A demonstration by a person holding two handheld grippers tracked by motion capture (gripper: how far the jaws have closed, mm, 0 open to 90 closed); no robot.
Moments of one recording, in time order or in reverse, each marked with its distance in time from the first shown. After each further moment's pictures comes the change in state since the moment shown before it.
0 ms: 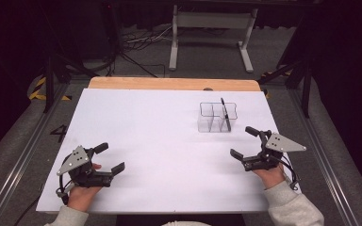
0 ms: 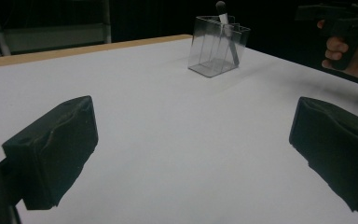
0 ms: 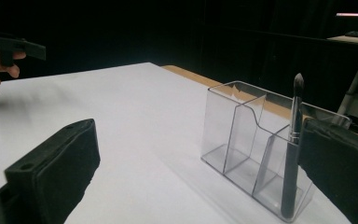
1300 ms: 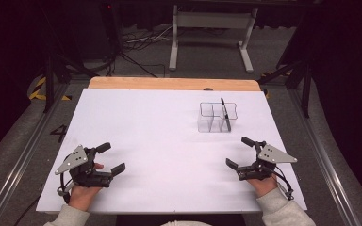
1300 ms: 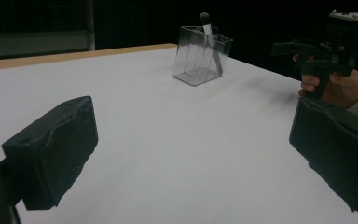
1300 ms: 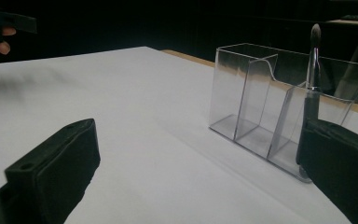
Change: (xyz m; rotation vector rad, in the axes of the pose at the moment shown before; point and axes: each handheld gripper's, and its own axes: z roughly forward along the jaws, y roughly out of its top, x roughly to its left) left arm 0.002 -0.002 0.002 -0.033 -0.066 -0.018; right arm 0.016 -0.037 0.003 0.022 -0.031 0.017
